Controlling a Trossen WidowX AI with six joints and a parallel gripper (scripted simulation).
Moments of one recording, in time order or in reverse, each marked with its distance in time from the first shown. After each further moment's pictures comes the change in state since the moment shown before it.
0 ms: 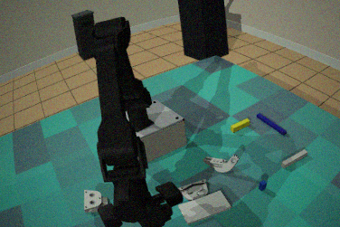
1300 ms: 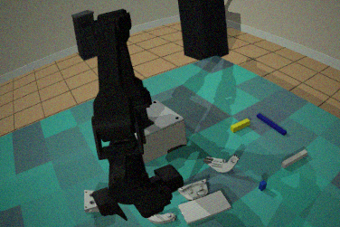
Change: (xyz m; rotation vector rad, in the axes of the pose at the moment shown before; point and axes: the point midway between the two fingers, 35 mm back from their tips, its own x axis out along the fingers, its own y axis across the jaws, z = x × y) arm -0.053 0.005 0.000 0.000 -0.001 -0.001
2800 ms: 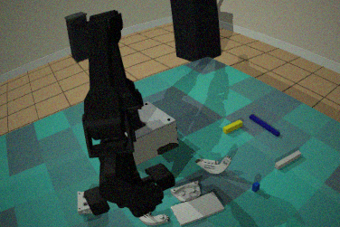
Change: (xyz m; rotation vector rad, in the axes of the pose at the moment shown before) arm -0.007 0.000 0.000 0.000 0.000 0.000
